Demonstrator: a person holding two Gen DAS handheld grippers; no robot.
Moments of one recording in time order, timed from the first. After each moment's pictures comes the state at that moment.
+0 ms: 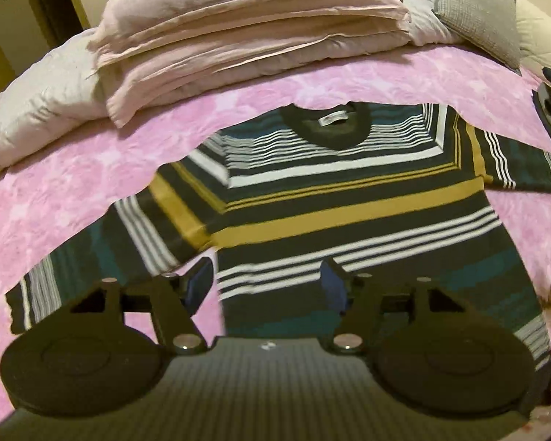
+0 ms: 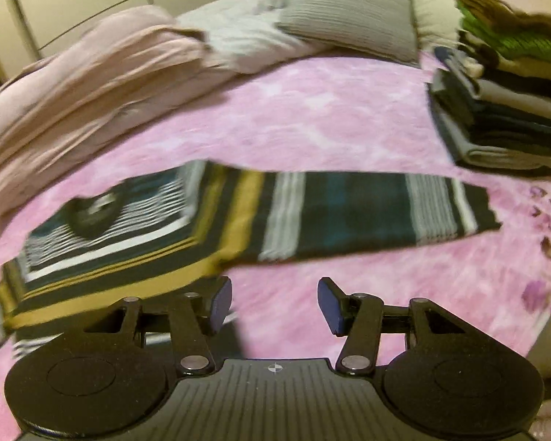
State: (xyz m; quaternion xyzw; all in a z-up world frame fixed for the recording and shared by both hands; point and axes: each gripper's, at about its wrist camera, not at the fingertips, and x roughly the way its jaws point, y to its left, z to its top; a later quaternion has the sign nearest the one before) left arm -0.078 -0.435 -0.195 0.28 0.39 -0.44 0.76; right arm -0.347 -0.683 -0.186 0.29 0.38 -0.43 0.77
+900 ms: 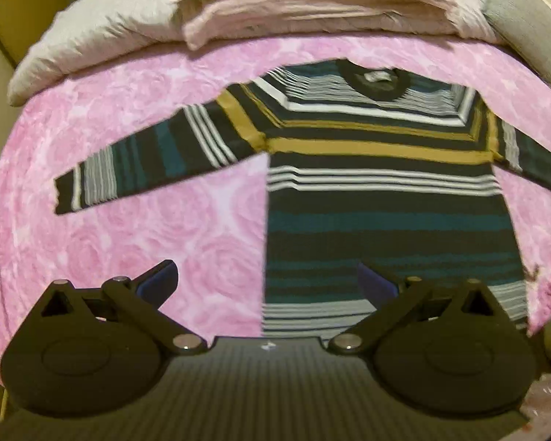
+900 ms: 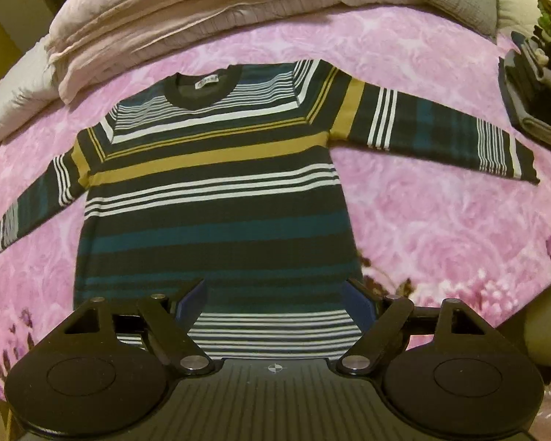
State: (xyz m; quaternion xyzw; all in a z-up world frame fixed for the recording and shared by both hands) left arm -0.112 -0.334 -0.149 0.26 0.48 -0.36 0.76; right arm -0.330 -0.559 -0.167 0.29 0.49 -0.32 0.76
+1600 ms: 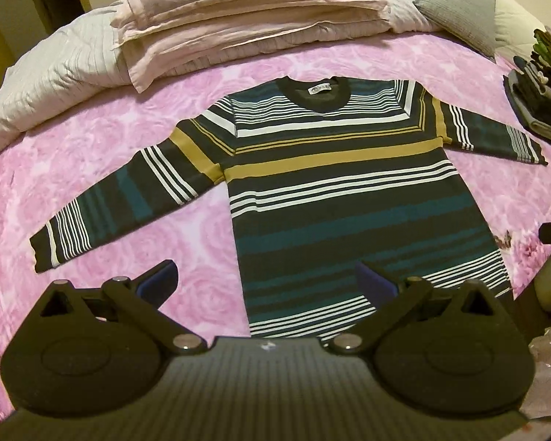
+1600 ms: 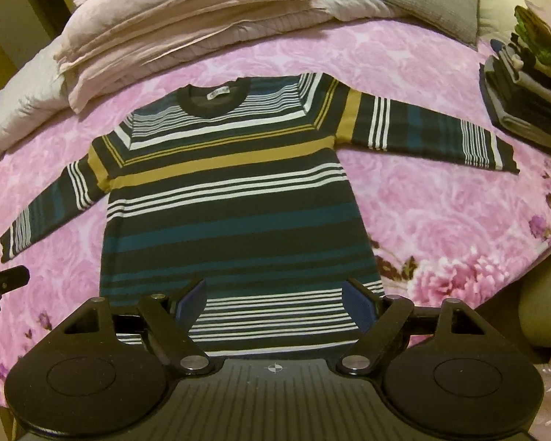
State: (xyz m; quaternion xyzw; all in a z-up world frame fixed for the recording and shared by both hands) left arm -0.121 -0.333 -0.133 0.29 0.43 -0.45 0.73; right arm -0.315 -0.494 -0.127 0.28 0.48 -0.35 0.76
